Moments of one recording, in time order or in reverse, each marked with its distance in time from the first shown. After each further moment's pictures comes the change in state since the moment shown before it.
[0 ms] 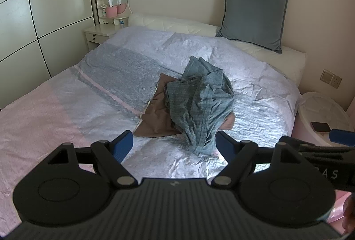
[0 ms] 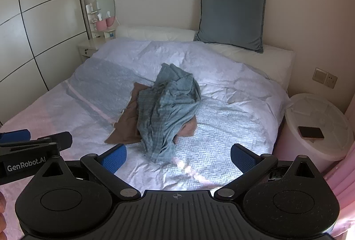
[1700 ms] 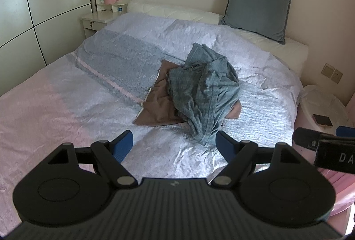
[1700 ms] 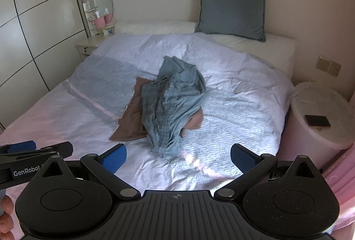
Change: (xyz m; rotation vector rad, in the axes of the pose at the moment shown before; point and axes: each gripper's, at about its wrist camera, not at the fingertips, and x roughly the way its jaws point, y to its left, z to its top) left arm 0.032 0.043 -0.022 -0.018 0.060 -0.032; right arm 0.020 0.008 -0.005 0.049 0.035 0.031
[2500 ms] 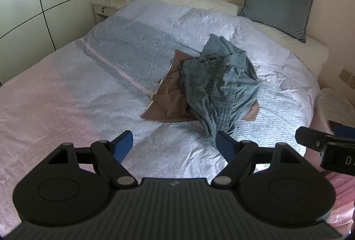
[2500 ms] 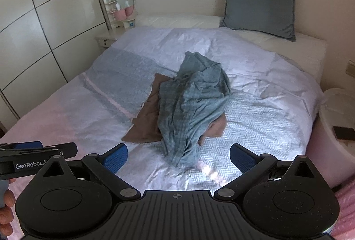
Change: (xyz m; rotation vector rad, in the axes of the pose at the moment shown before) left arm 0.061 0.011 0.020 -0.062 0.073 0.063; right arm 0.077 -0.005 0.025 -0.066 0.032 0.120
